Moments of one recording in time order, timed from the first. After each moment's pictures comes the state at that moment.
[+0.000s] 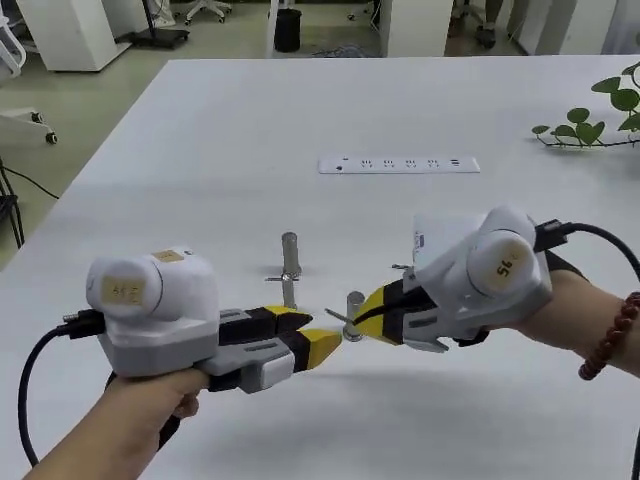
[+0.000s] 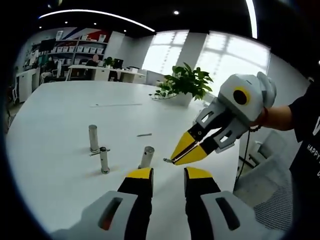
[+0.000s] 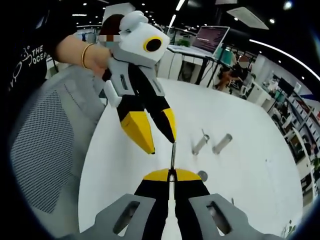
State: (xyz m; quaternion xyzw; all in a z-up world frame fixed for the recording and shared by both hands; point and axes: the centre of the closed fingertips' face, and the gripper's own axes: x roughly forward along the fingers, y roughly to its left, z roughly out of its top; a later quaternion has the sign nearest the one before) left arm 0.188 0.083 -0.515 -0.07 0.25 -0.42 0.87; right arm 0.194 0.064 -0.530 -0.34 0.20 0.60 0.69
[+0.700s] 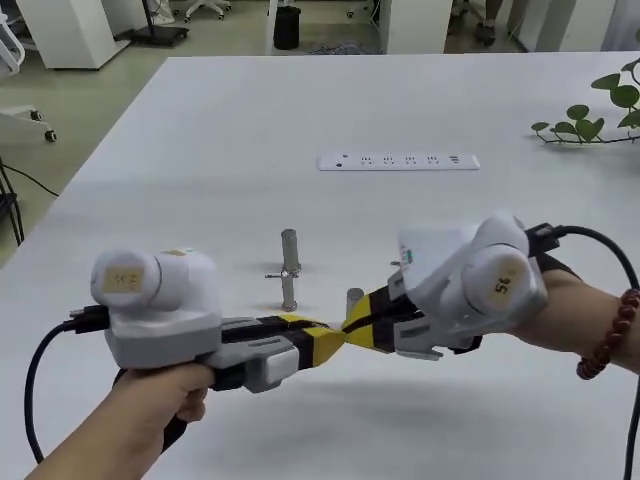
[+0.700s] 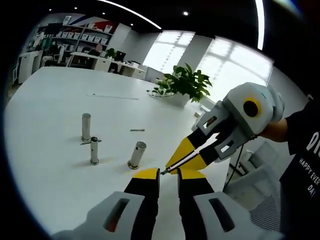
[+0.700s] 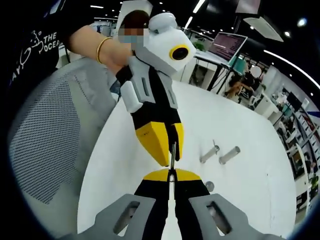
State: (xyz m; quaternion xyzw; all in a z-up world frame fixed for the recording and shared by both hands) left arm 0.182 0.075 -0.517 -0.13 0.28 -0.43 0.85; right arm 0.176 0.074 -0.529 -0.38 0.17 0.63 0.66
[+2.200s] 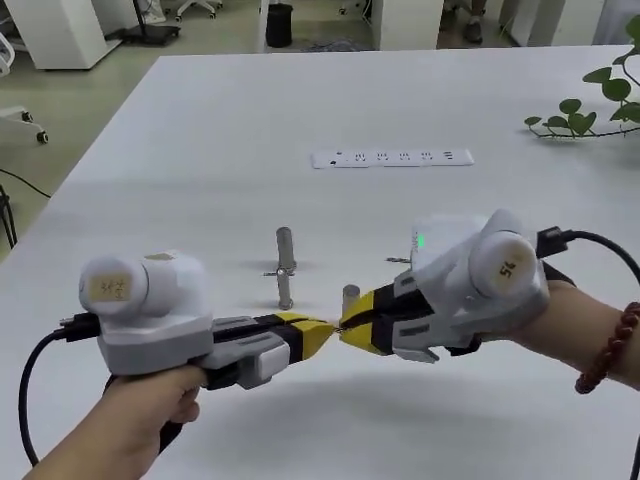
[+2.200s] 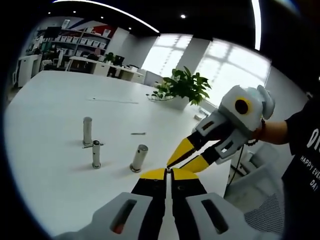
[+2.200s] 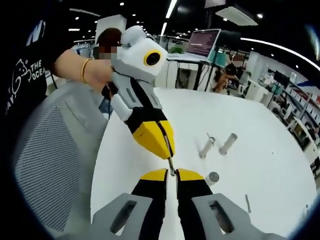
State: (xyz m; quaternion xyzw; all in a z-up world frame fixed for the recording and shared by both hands) left arm 0.186 0.079 -0.515 -0.13 0.26 -0.43 0.86; right arm 0.181 0.069 -0.528 -0.25 0.22 0.60 0.73
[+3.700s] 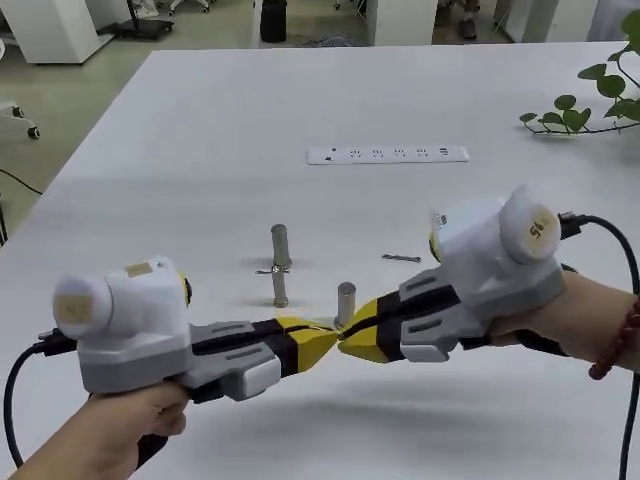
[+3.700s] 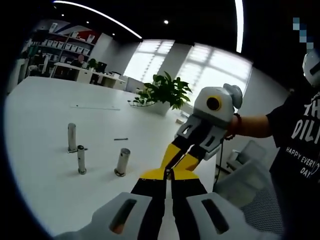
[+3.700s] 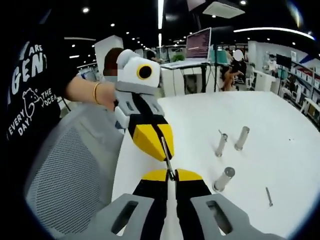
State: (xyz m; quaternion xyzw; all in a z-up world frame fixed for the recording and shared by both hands) left arm 0.164 0.065 -0.503 -0.14 0.22 -0.50 0.83; right arm 0.159 0.069 -0.525 -0.19 0.24 0.65 0.69
